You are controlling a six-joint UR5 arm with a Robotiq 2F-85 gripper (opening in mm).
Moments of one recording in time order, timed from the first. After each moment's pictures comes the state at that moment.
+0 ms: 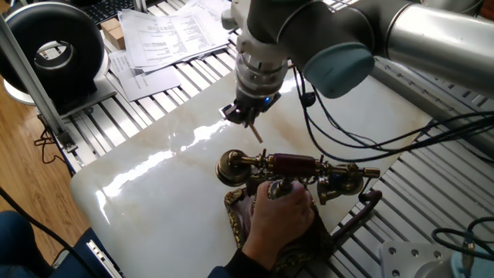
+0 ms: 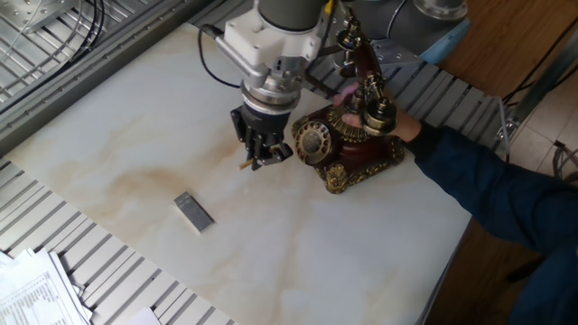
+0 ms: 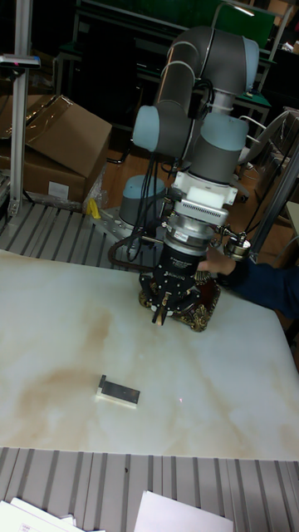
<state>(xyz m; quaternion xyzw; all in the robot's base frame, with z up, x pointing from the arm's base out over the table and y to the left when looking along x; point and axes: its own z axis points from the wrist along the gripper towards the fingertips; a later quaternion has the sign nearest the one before) 0.516 0.057 0.093 0.06 0.99 -0.01 0.12</state>
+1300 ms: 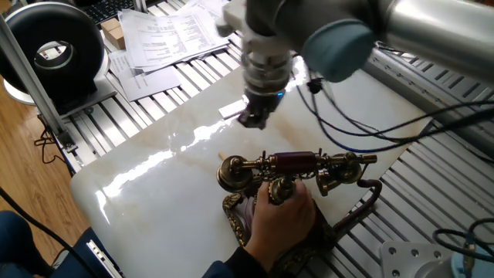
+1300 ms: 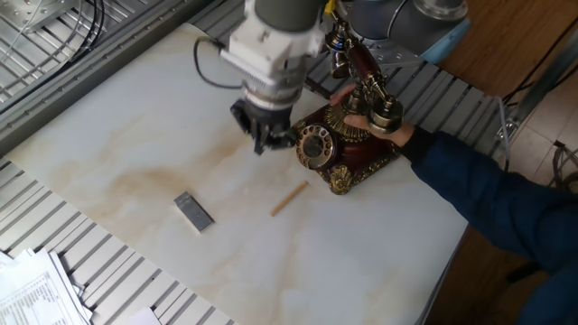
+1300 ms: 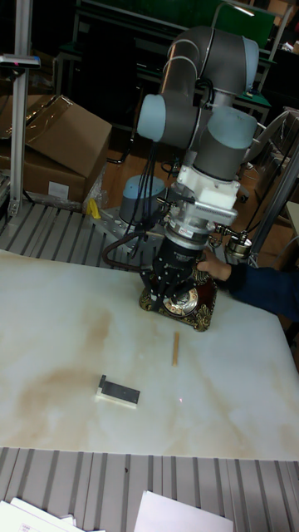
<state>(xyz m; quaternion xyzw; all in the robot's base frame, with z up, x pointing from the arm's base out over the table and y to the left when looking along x) 0.472 0.038 0.104 -0.04 1.00 -0.05 0.06</state>
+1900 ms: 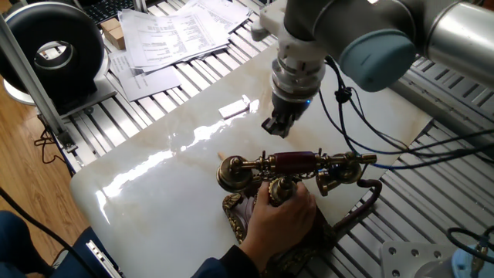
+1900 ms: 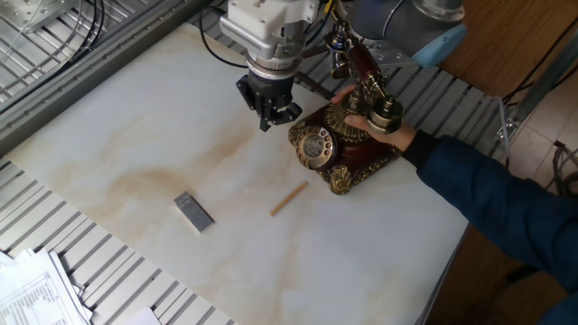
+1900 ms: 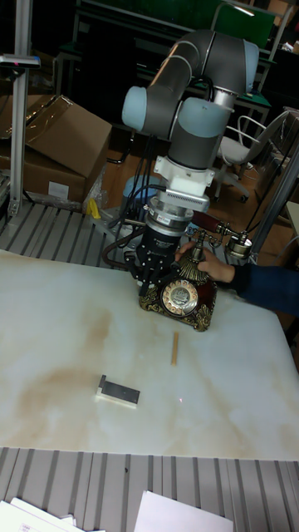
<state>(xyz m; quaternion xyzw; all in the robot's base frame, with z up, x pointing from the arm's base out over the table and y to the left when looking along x) 0.435 0.023 0.090 -0.01 1.00 -0.02 0.05</state>
